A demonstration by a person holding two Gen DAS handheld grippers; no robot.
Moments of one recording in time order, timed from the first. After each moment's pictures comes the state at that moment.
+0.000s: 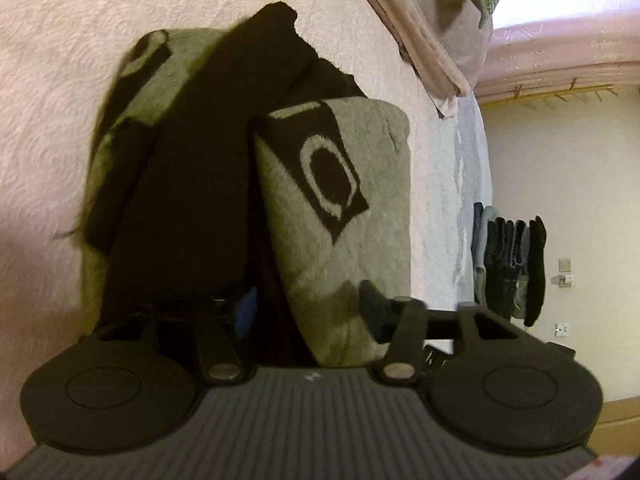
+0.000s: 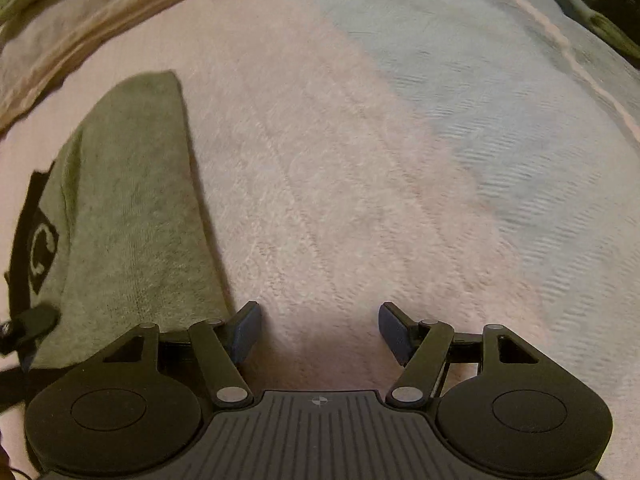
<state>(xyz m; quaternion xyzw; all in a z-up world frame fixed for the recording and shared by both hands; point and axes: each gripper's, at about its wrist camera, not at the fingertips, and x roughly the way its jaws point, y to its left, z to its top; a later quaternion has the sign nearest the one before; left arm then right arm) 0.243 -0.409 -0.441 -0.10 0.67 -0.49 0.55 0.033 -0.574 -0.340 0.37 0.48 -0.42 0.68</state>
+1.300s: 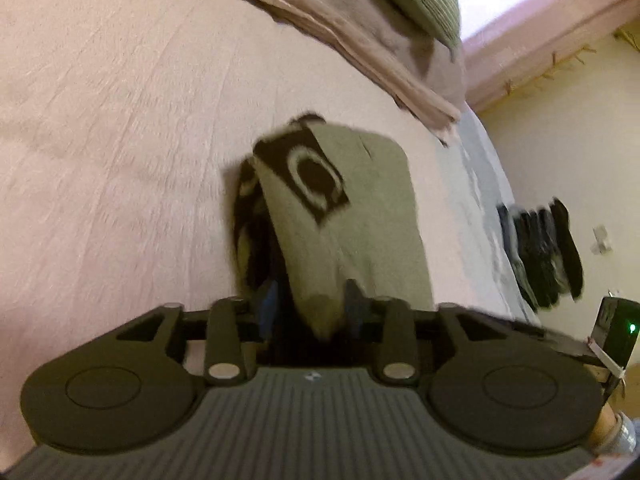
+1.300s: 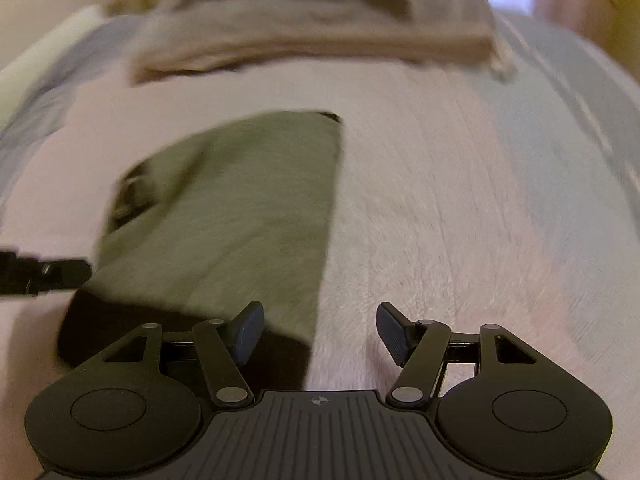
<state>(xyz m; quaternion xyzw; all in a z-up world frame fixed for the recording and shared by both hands) 0.282 -0.303 -0.383 -0.03 0.57 -0.53 0.63 0.061 -0.486 -0.273 0.19 0.44 -0.26 0.84</state>
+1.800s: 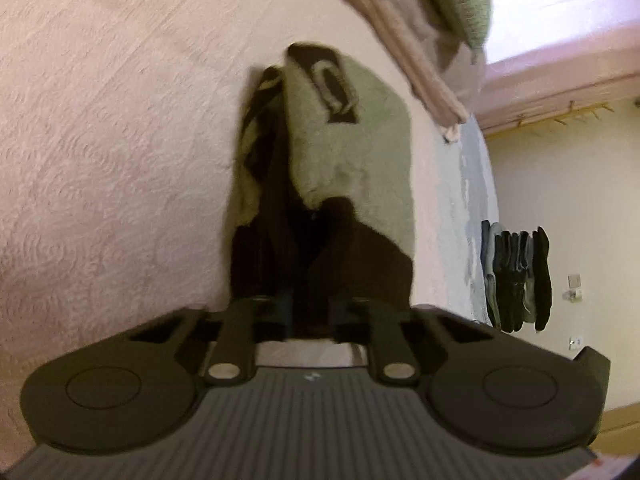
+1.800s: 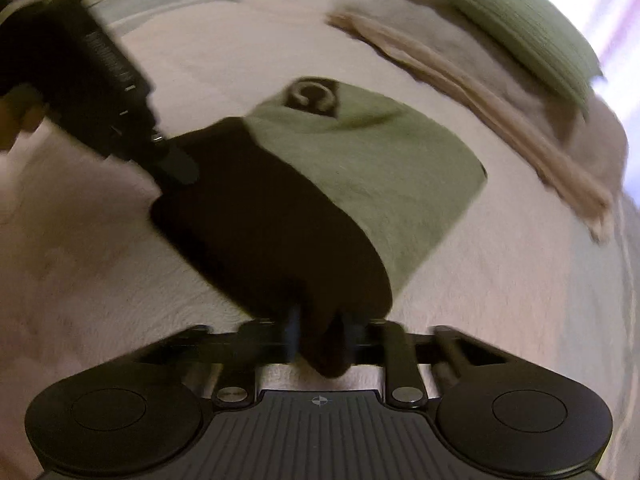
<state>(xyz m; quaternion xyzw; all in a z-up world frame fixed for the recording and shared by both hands) 0.236 -0.275 -0.405 -0.12 0.62 -0.48 0.61 0.052 -0.396 -0.304 -0.10 0.48 -0.09 0.87</state>
